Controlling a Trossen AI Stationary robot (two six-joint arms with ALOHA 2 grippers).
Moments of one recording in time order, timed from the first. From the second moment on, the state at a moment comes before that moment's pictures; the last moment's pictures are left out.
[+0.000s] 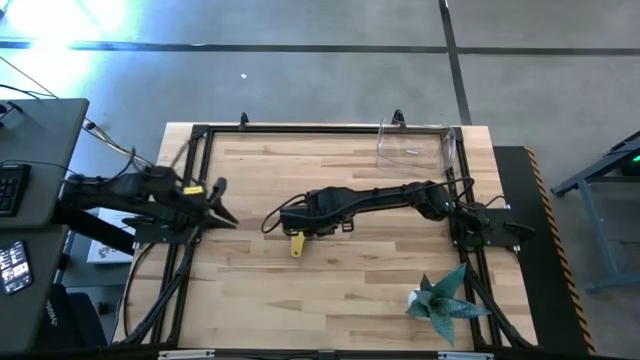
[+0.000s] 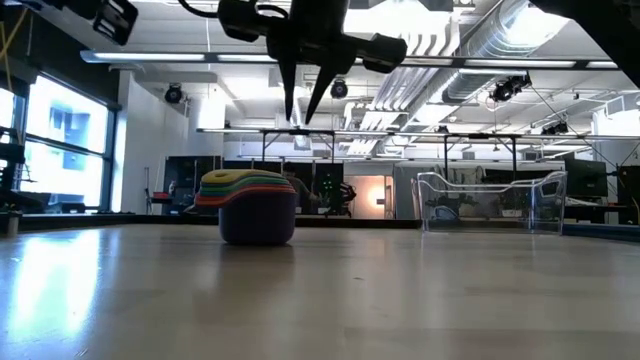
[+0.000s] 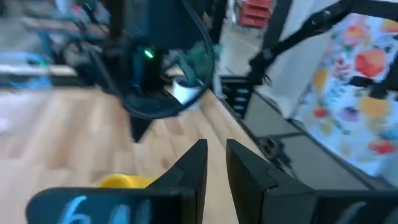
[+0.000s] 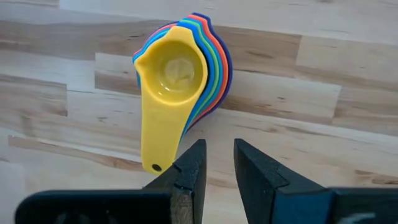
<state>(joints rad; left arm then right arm) -0.10 0.33 0.51 -0.36 0.25 -0.09 0.14 2.33 2.36 -1.38 0.12 1.57</state>
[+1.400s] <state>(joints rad) -0.10 0.00 0.18 -0.20 -0.07 -0.10 0.12 2.33 2.35 -1.35 0.12 1.57</state>
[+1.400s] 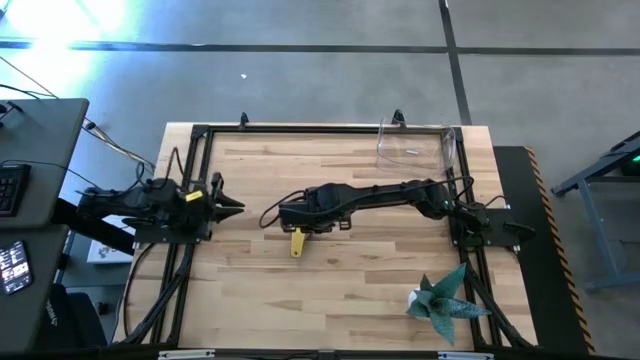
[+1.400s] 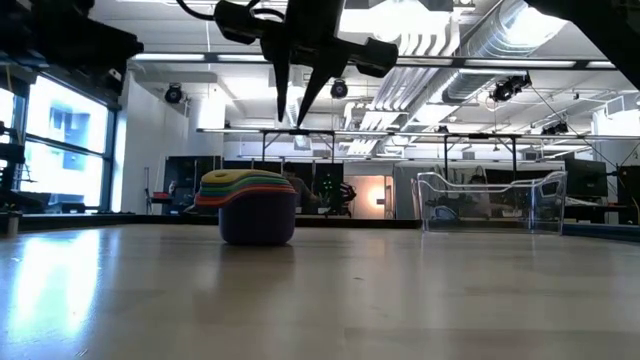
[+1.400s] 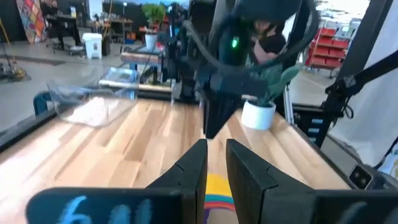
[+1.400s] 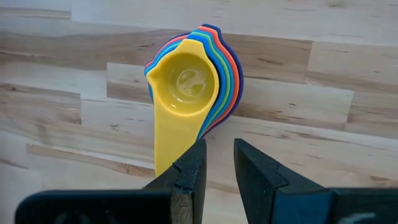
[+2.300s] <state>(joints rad) -0.10 0.01 0.08 -0.16 -0.42 0.20 0.14 2.33 2.35 -1.20 0.10 1.70</state>
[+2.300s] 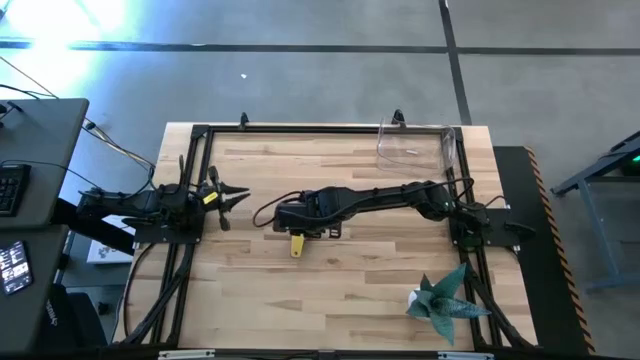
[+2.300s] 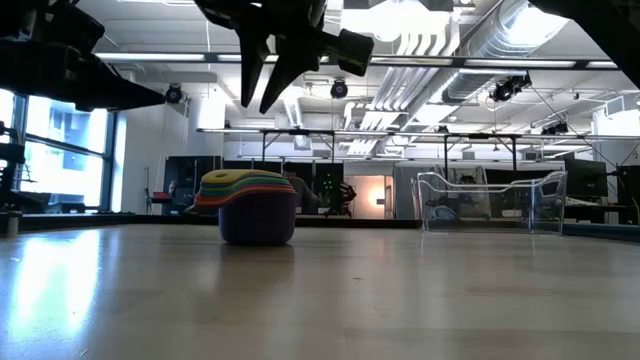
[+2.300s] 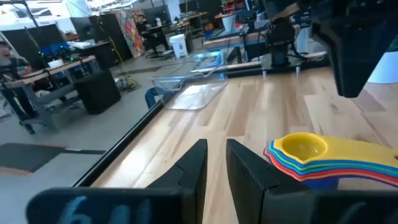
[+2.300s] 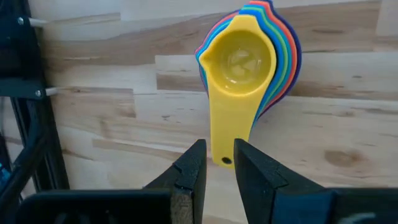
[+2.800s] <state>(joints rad) -0.10 0.01 0.08 -0.16 -0.42 0.13 0.17 2.33 2.35 -1.20 0.15 1.70</state>
